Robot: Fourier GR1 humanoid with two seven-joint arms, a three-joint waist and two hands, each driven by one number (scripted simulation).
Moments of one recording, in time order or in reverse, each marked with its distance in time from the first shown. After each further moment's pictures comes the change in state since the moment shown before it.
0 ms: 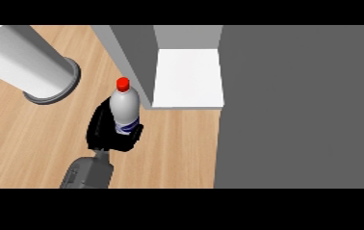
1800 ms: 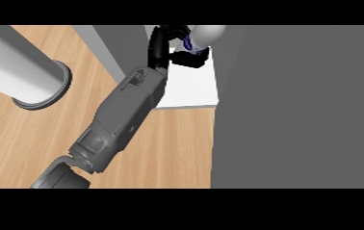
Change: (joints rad) left arm -0.912 0.001 -0.211 0.790 -0.053 0.653 -0.113; right arm -0.103 -0.012 -0.003 0.094 -0.033 -0.012 -0.007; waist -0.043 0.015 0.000
